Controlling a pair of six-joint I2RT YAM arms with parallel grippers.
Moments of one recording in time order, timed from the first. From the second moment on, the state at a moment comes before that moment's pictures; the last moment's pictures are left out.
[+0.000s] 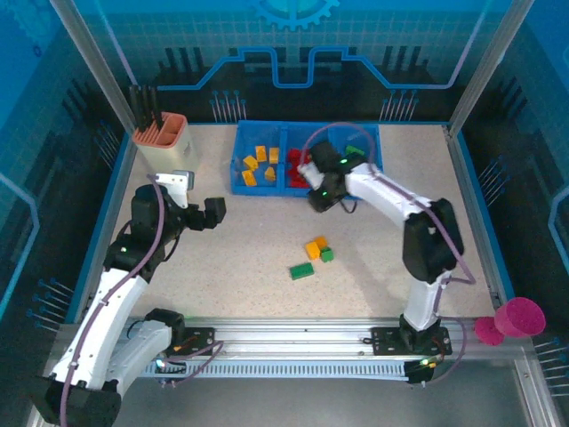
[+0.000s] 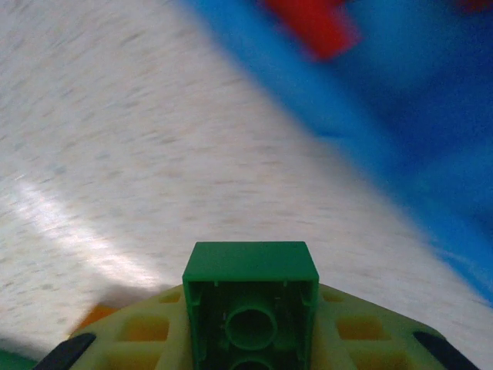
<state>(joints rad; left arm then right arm) -0.15 0.81 0.83 -0.51 0.14 -0.20 0.50 1.84 1.54 -0.91 0.03 -0.13</state>
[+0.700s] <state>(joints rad) -0.15 0.84 0.83 -0.51 0.14 -0.19 0.20 2.31 2.10 -0.87 0.05 -0.13</state>
